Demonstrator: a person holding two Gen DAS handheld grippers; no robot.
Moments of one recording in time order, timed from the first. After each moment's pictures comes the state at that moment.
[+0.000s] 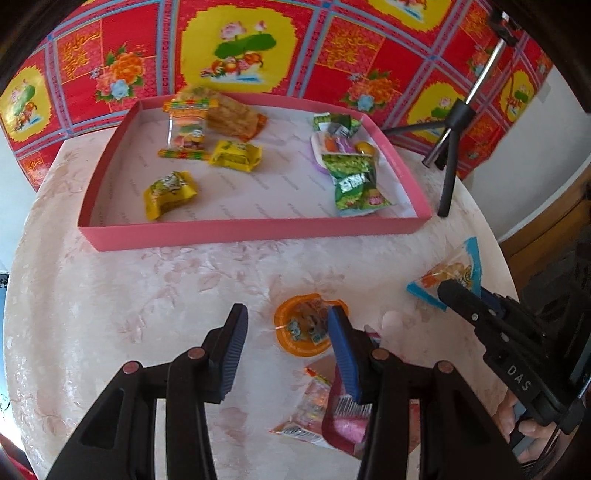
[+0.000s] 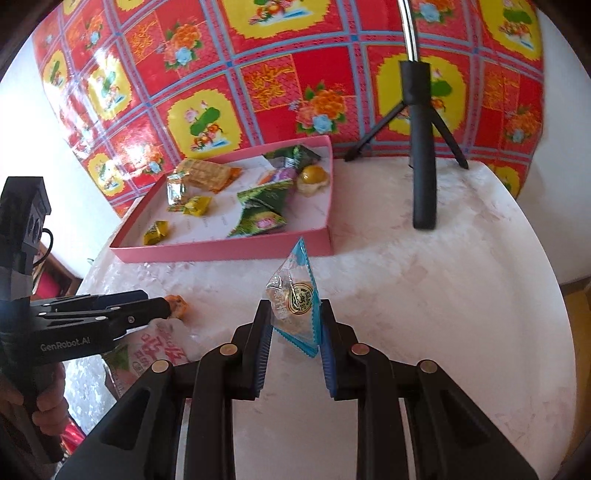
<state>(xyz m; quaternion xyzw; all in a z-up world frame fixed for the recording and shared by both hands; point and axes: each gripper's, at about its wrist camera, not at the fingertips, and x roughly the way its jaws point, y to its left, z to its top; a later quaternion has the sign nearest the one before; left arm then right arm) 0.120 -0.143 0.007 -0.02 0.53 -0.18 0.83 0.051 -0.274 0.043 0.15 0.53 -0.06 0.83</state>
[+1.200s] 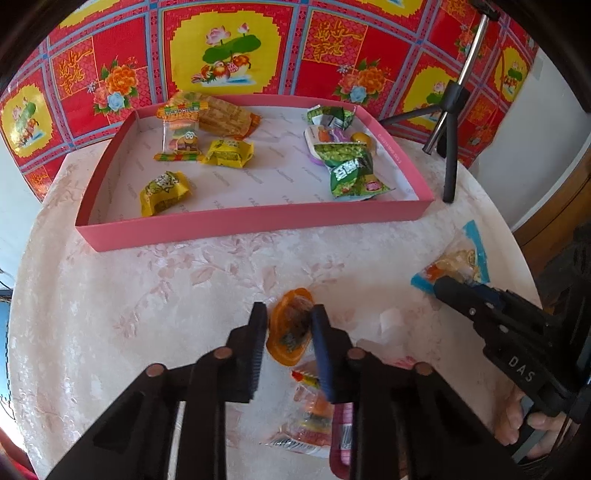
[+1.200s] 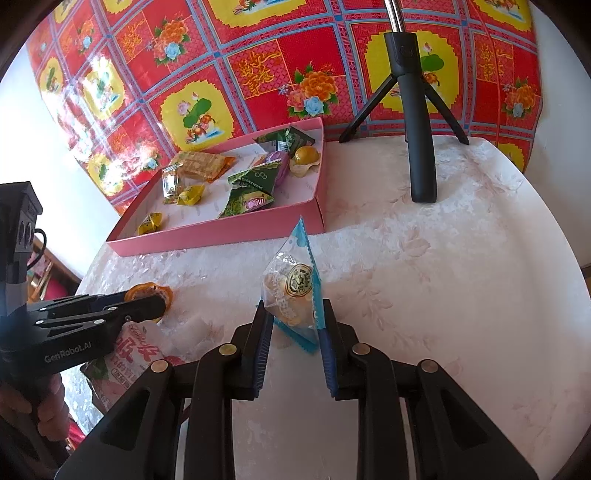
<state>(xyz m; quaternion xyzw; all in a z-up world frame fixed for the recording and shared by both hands) 0.109 -0.151 0.002 0.02 0.51 -0.18 0.84 0.040 -0.278 0.026 0.17 0.53 -0.05 0.83</state>
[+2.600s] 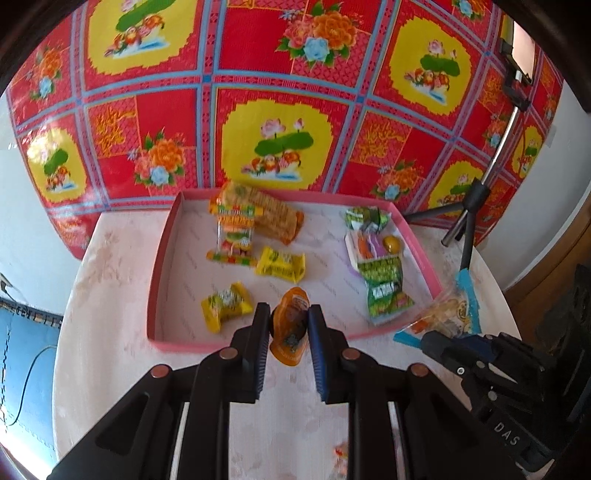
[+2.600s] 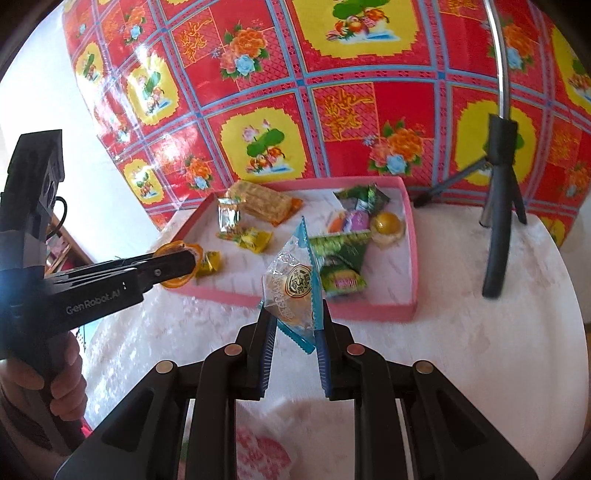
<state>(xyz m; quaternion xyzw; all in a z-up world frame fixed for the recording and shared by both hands) 0.156 -0.121 0.056 -0.02 0.44 -0.15 0.89 0.105 -0.240 0.057 0.14 0.50 0.01 0.85</state>
